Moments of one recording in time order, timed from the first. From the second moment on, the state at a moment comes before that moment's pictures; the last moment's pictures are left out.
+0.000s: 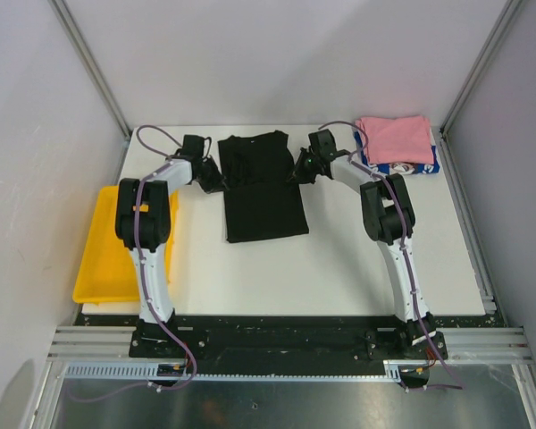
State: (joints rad) left arm -0.11 2.15 1.55 -0.40 0.24 -0.64; right arm 0.38 2.44 1.94 -0.31 -0.32 0.73
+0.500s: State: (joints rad) left arm -0.12 1.86 1.33 -0.40 0.26 -0.63; right arm 0.37 2.24 1.84 -0.37 -0.29 0.70
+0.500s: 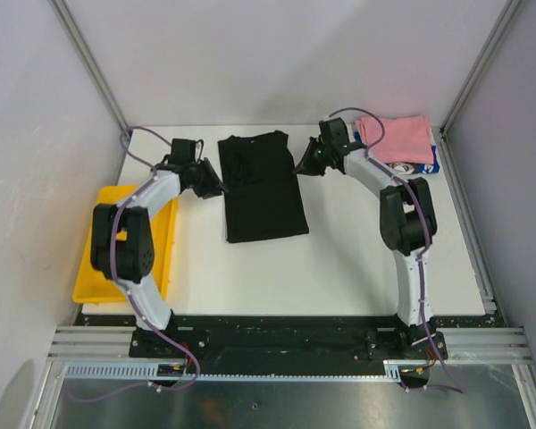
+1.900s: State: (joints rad) left arm -0.26 1.56 0.83 -0.32 0.24 -0.71; right arm 0.41 1.79 1.07 -0.25 -0.29 0.77
